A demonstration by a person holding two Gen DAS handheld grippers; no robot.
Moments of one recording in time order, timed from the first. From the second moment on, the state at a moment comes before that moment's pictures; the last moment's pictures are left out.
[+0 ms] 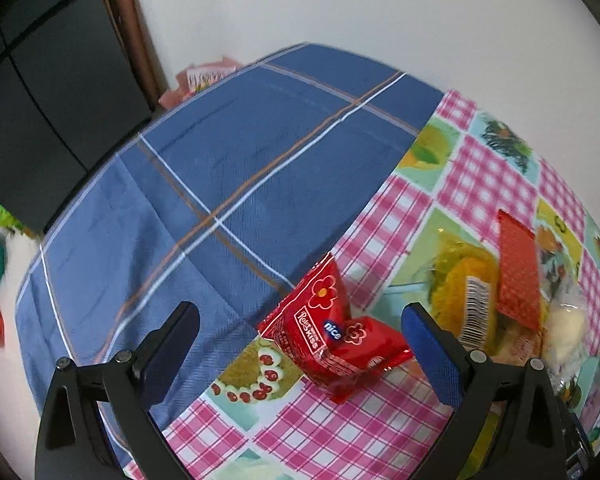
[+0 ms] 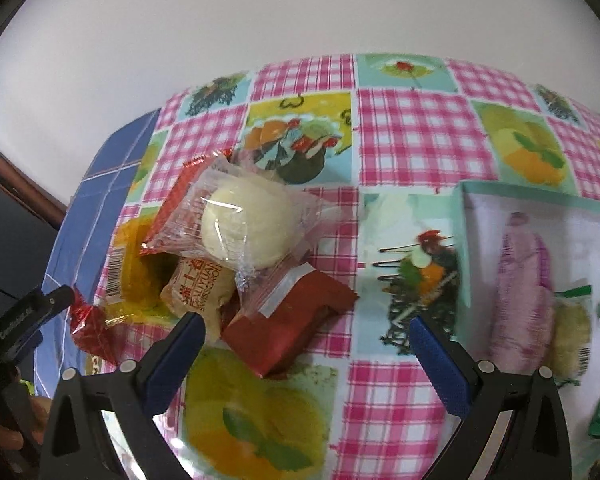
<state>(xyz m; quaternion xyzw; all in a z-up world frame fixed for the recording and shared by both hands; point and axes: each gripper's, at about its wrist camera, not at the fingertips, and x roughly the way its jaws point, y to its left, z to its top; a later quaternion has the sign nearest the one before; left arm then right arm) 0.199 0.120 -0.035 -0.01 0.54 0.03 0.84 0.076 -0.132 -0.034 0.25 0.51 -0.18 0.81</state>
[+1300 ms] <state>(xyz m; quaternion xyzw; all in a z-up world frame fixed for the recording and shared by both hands) 0.161 0.095 -0.049 -0.04 0.57 -0.01 0.82 0.049 -0.123 -0.032 0.23 0.53 -0.18 0.79</state>
